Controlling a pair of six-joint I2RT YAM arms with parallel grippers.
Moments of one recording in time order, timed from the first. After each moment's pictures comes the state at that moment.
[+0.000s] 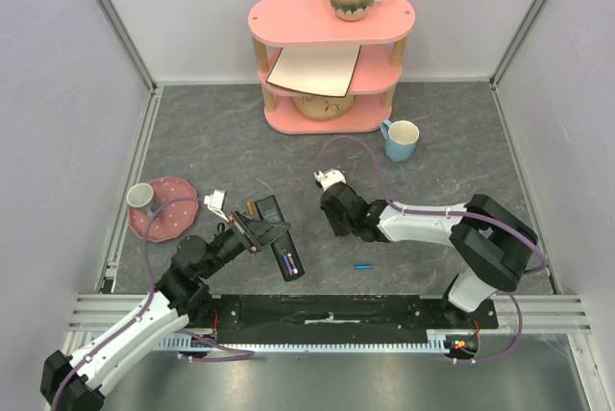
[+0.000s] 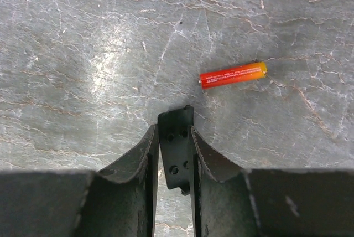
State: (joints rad) left arm -0.70 0.30 0.05 0.35 0.18 -1.25; right arm 0.93 1.62 0.80 -0.09 0.26 0.33
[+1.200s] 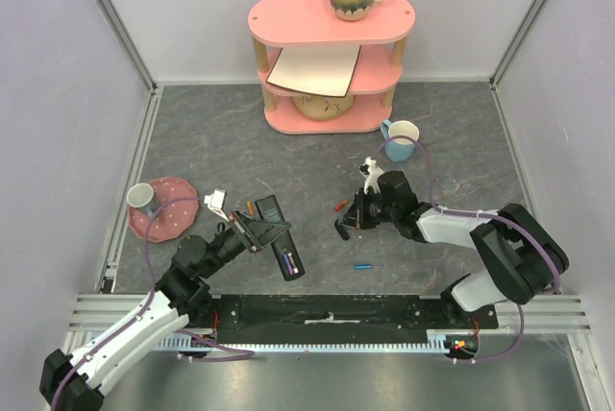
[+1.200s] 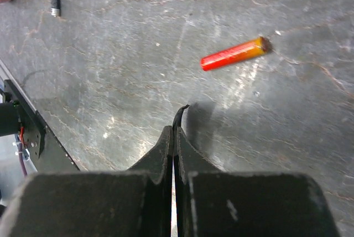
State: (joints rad) left arm -0.70 0.32 0.05 0.37 0.18 -1.25; right arm 0.59 1.47 0.51 0.29 -0.39 0.56
